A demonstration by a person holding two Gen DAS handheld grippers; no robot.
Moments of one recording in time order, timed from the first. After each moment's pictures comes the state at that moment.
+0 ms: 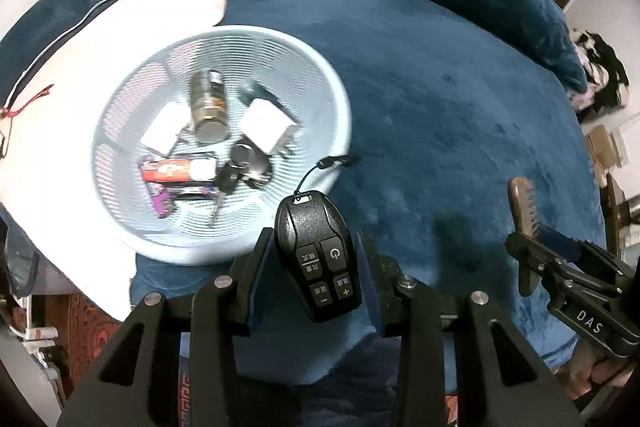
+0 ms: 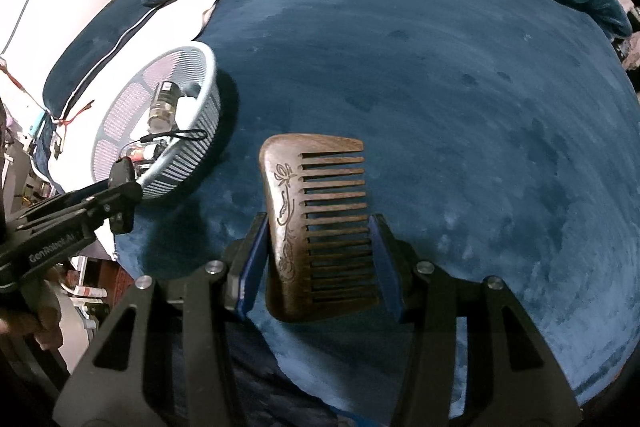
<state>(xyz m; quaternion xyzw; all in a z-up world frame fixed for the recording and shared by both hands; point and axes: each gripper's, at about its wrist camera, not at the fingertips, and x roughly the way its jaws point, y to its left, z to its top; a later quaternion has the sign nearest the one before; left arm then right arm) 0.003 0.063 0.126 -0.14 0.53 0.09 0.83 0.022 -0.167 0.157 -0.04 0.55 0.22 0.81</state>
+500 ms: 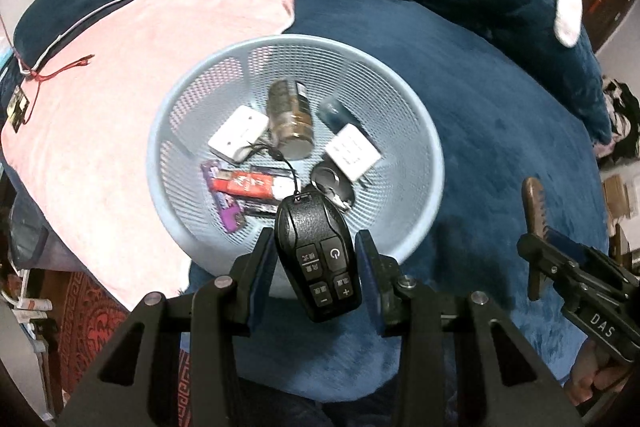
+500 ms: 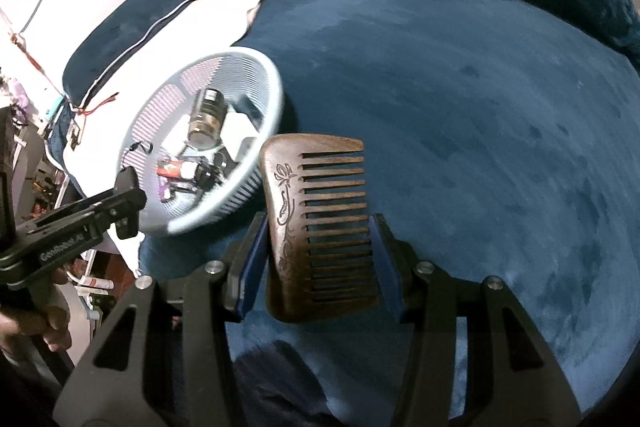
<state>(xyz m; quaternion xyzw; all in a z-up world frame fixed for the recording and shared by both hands) -0.007 0.137 0.122 -0.19 0.52 0.15 0.82 0.039 -0.094 0.161 -0.06 0.53 0.27 0.80</state>
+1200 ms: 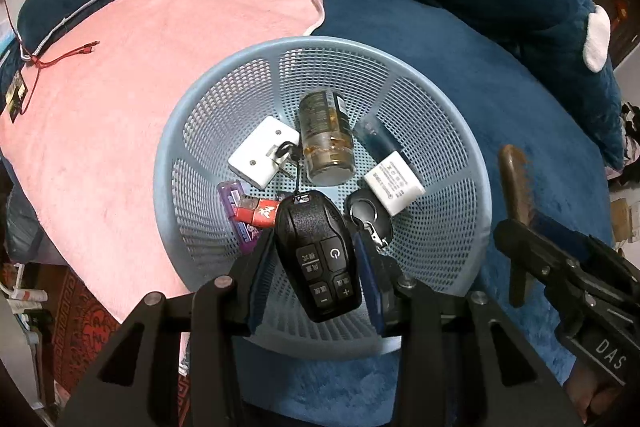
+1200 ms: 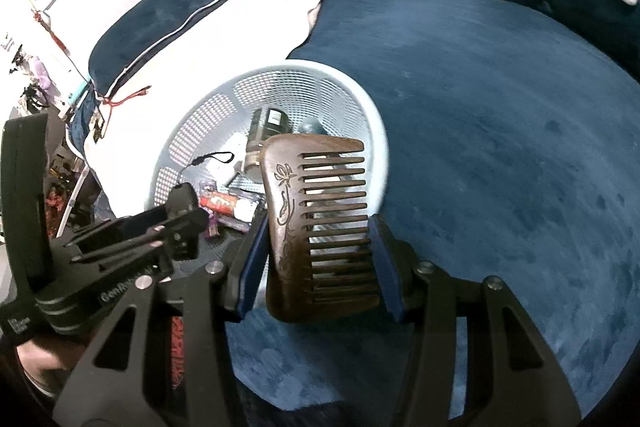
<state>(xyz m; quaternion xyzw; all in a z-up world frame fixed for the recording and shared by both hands) 0.017 0.176 0.100 -0.21 0.52 0.17 0.81 0.055 -0.013 0.156 -0.08 0.52 0.33 0.78</state>
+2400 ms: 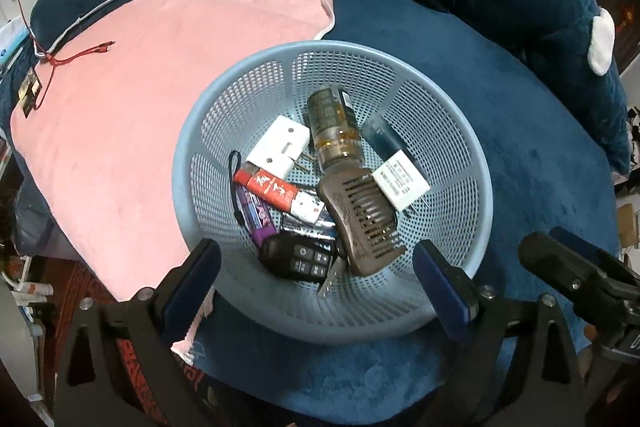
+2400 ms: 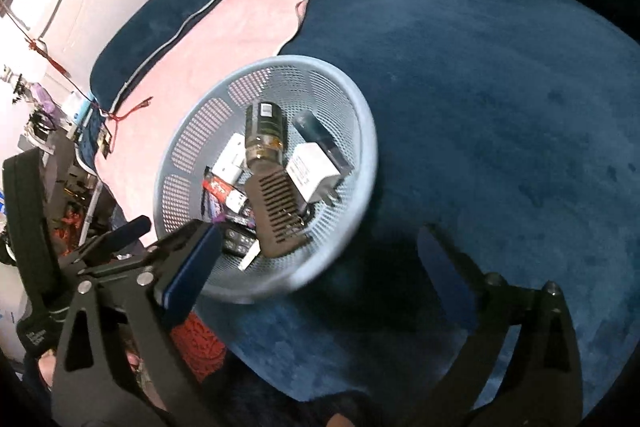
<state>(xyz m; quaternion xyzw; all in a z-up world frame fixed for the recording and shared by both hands) 0.004 0.170 0.109 -0.21 0.51 0.19 0.81 0.065 -0.033 0.154 -0.03 0.56 0.32 0.76</state>
